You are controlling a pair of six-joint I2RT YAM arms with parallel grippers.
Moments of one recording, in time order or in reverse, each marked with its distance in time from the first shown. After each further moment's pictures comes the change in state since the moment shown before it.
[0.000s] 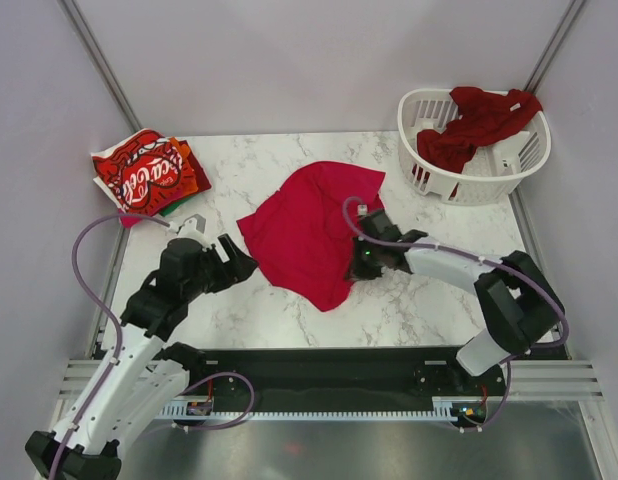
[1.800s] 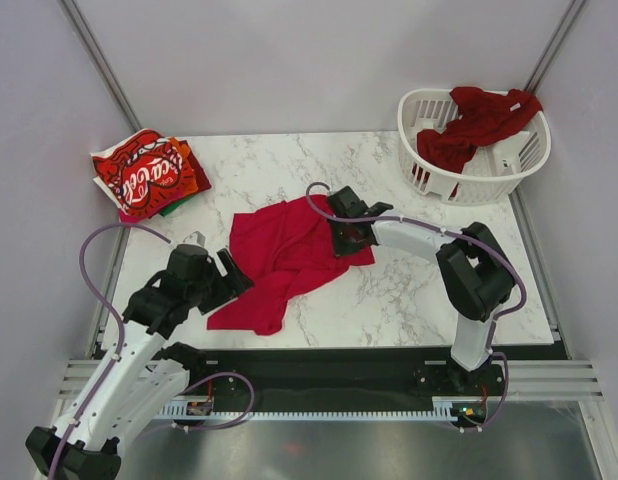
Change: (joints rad) left arm -0.005 0.025 0.026 -0.249 -0.013 -0.111; right arm 0.169 0.290 0.400 -0.120 0.230 -0.177
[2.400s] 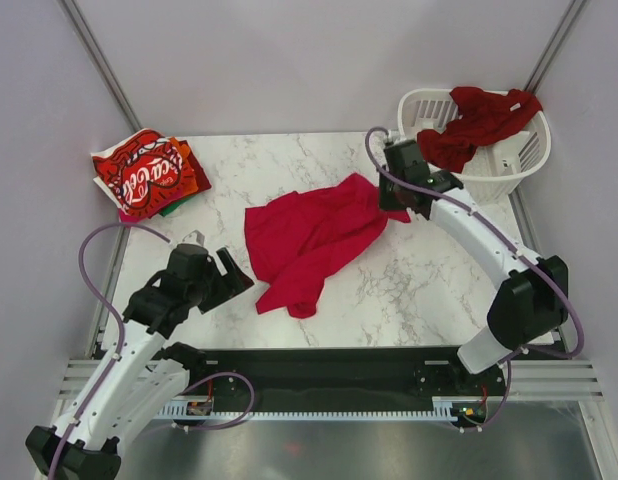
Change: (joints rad) left arm 0.000 0.007 -0.001 0.009 -0.014 0.000; right arm -0.243 -0.268 0.181 -0.185 0.121 -0.095
